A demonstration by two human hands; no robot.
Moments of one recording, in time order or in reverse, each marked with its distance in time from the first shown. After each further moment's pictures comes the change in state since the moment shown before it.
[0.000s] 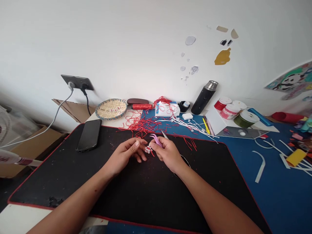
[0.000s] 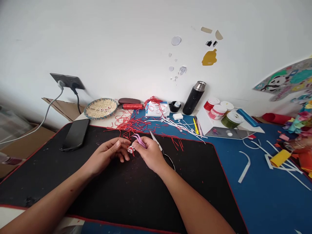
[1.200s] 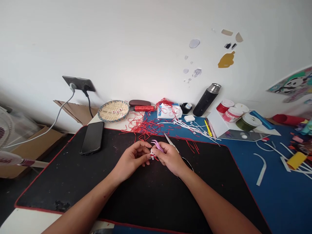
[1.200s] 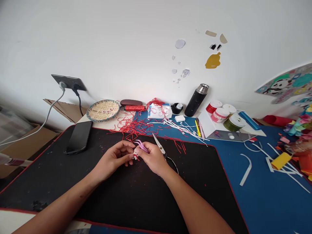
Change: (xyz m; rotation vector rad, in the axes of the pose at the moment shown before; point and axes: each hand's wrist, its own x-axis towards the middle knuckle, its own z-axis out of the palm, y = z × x) left_hand 0.000 -0.002 0.008 0.063 0.014 -0.032; right_hand 0.000 0.004 0.000 -0.041 -0.063 0.071
